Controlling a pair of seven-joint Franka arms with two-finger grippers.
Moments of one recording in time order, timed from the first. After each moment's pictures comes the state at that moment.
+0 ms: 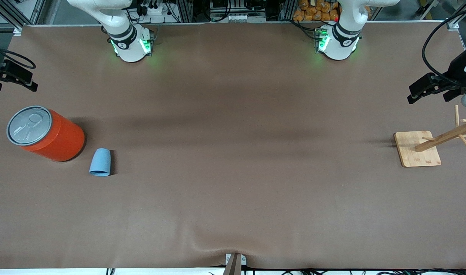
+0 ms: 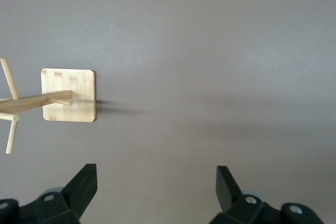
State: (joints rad) left arm -0.13 0.01 0.07 -1.50 0.00 1.54 -0.14; right arm -0.02 0.00 -0.02 -1.43 0.01 1.38 -0.01
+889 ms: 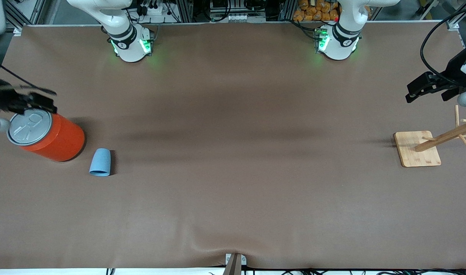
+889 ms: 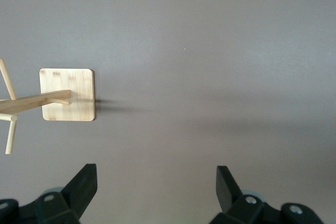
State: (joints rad) left arm -0.13 0.01 0.06 -1.50 0.00 1.53 -0.12; right arm -0.01 0.16 -0.02 -1.51 0.01 1.54 -0.08
